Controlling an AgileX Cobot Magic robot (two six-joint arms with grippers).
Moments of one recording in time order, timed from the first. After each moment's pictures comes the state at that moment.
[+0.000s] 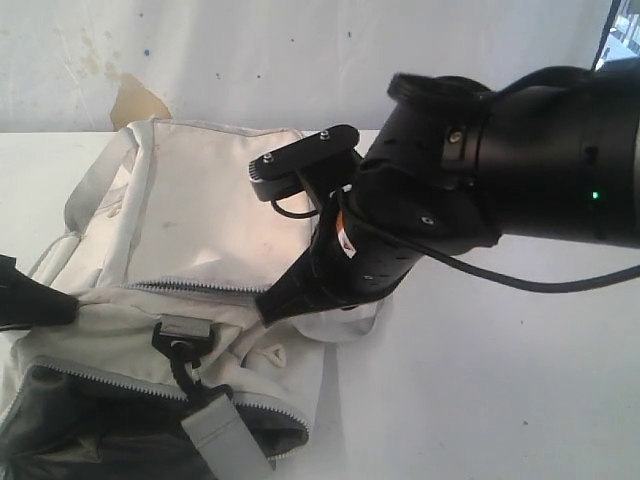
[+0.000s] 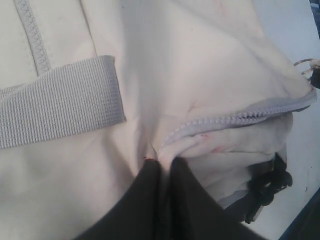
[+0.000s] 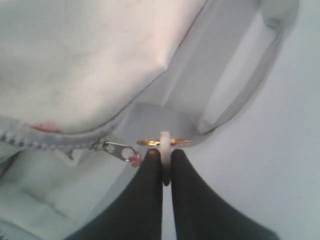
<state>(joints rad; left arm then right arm) 0.23 1.40 -0.64 -1.08 1.03 1.07 0.89 1.61 -1.13 -0.39 0.75 0.53</state>
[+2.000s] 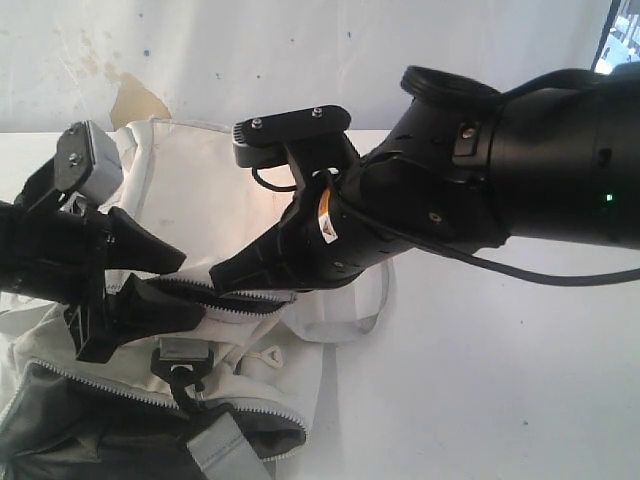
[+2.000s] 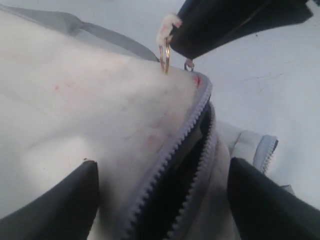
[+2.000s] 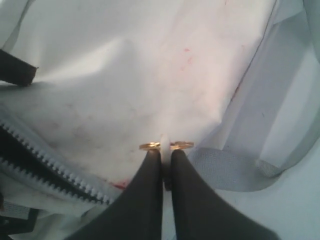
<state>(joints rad) -0.22 1.44 -0.74 -1.20 0.84 1.78 0.89 1.60 -1.12 -0.28 0.52 0.54</state>
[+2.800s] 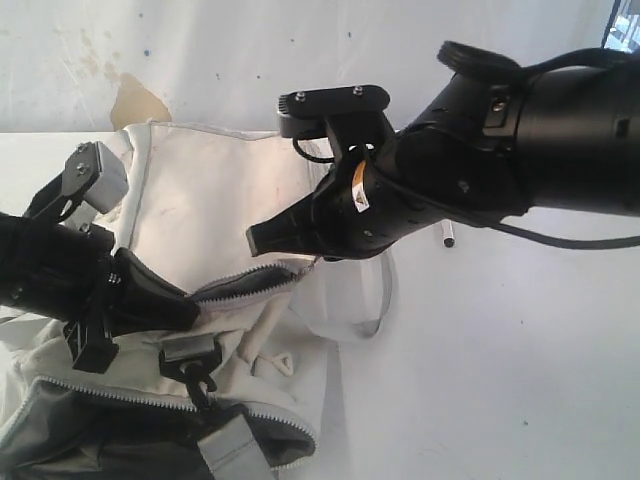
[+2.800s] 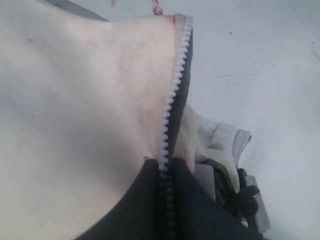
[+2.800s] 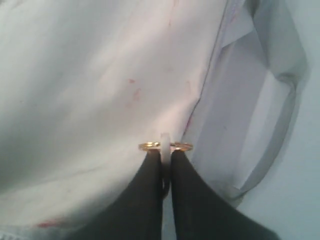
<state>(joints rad) -0.22 1.45 -0.74 -1.16 0.92 1.64 0.78 1.60 -1.12 -0.27 0.50 0.55</state>
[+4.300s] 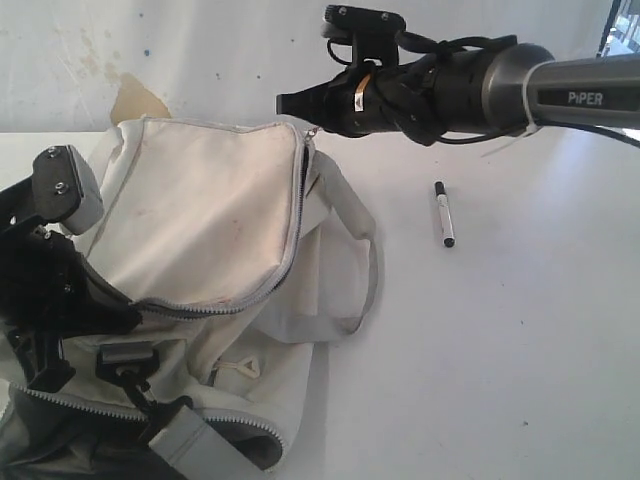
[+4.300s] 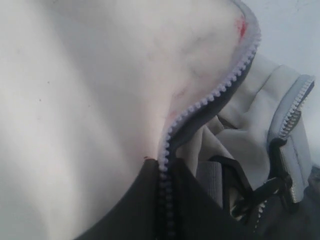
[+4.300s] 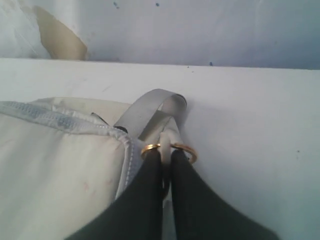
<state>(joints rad) -0.22 1.33 -0.74 -0.77 0.78 1.41 0.49 2.06 -1.57 -0.36 0.08 0.61</state>
